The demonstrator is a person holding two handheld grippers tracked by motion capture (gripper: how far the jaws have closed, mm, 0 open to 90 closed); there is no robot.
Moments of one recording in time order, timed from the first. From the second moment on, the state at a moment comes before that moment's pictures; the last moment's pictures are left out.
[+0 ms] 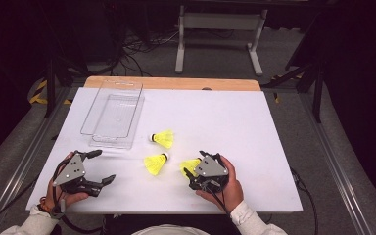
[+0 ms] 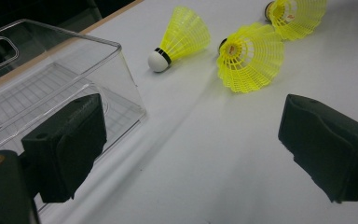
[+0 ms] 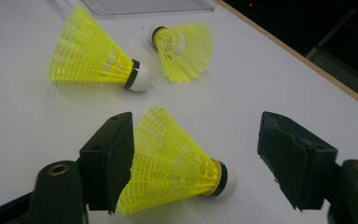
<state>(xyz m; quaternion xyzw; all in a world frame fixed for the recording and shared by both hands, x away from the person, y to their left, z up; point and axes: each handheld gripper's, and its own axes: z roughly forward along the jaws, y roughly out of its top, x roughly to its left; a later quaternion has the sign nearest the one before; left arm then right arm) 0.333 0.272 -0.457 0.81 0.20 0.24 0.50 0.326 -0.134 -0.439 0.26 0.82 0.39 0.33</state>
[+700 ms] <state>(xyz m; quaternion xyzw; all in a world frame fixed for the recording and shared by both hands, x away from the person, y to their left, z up) 0.334 0.270 -0.459 0.82 0.19 0.23 0.49 0.331 -0.128 -0.449 0.27 0.83 0.35 0.33</state>
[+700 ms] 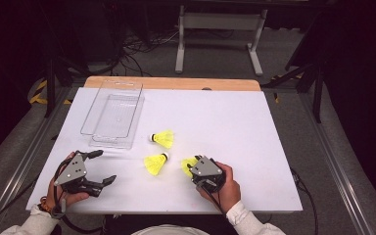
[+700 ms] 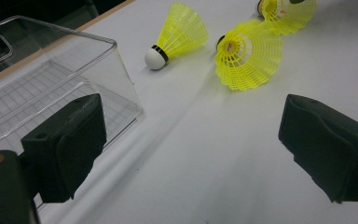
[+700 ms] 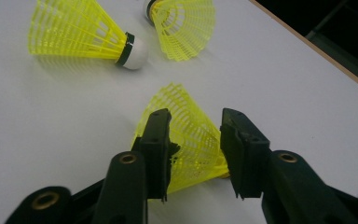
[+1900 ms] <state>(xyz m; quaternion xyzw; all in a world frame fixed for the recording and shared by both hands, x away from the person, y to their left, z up) 0.336 0.270 -0.459 0.82 0.20 0.23 0.49 0.375 -0.169 -0.419 0.29 0.78 0.42 0.35</state>
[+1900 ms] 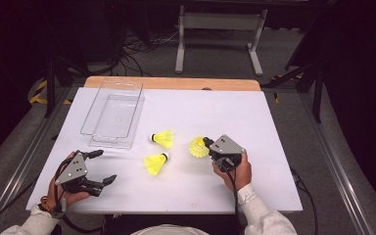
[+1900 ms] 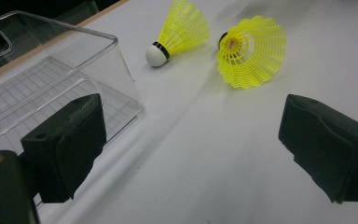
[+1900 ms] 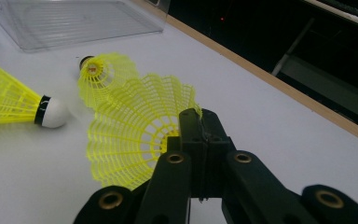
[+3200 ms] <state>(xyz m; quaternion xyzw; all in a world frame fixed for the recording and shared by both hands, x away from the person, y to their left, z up) 0.337 0.270 -0.461 0.82 0.20 0.23 0.49 0.428 -0.158 -0.449 0.29 0.82 0.45 0.20</state>
